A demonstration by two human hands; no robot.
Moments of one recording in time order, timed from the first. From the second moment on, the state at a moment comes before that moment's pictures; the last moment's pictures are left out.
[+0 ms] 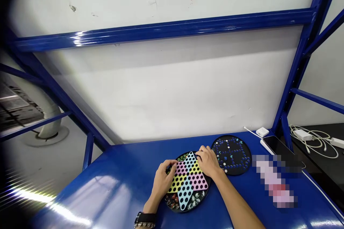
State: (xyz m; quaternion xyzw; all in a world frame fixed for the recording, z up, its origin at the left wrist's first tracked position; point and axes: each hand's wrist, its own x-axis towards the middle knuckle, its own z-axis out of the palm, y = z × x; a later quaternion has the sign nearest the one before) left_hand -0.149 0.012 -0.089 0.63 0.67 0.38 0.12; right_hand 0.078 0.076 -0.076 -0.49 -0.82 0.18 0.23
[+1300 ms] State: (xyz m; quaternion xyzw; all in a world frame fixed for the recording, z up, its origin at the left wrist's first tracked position) left_hand -0.151 0.011 -0.090 0.64 0.66 0.38 0.12; right_hand 0.085 0.125 -0.057 -0.44 -0.70 0.48 0.29
